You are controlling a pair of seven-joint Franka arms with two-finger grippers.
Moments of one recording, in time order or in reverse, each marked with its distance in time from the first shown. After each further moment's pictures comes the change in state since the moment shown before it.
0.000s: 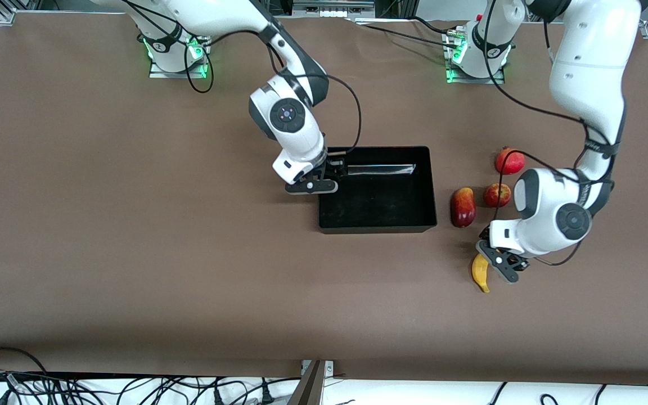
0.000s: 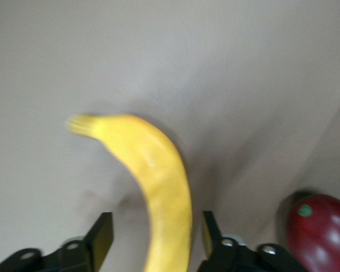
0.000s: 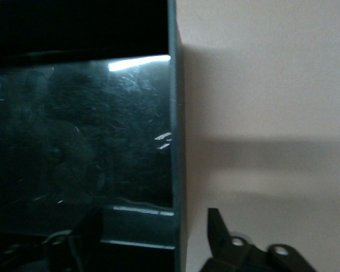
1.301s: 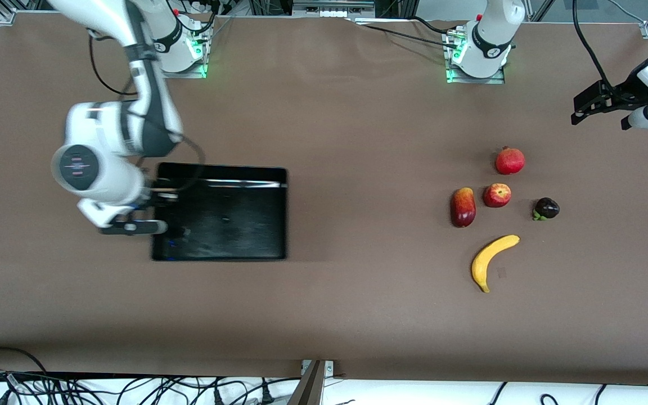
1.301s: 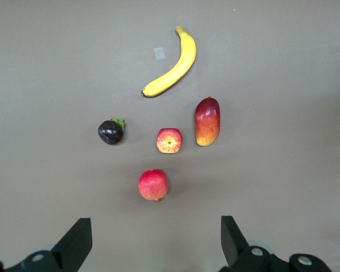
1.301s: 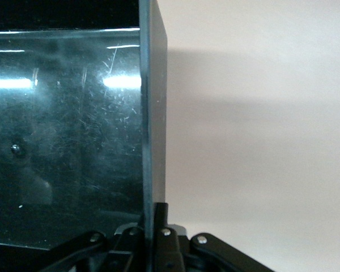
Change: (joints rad) left arm 0.004 -0.751 0.043 -0.048 0.085 -0.790 -0.815; right arm -0.032 -0.235 -0.682 -0.163 -0.001 -0.441 -0.695
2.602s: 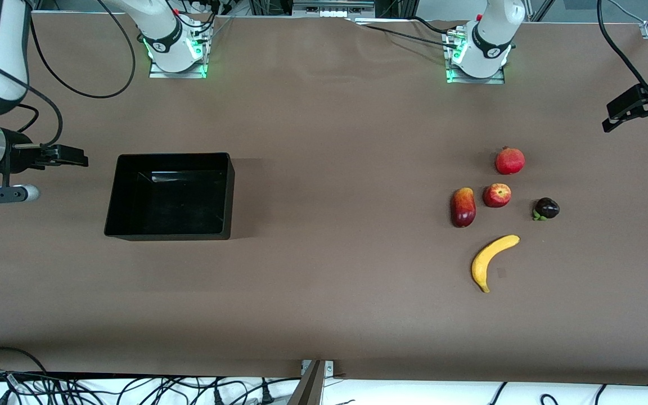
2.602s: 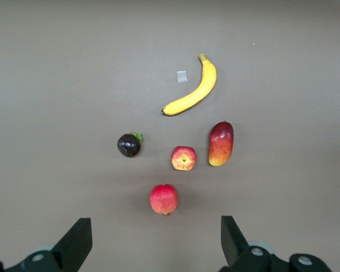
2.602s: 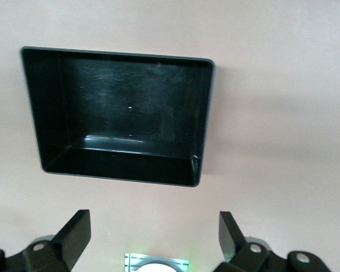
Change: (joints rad) left arm 0.058 0.049 0.012 0.108 0.000 0.000 -0.021; right arm -0.266 -0.131 0.079 0.340 -0.003 -0.501 -0.181
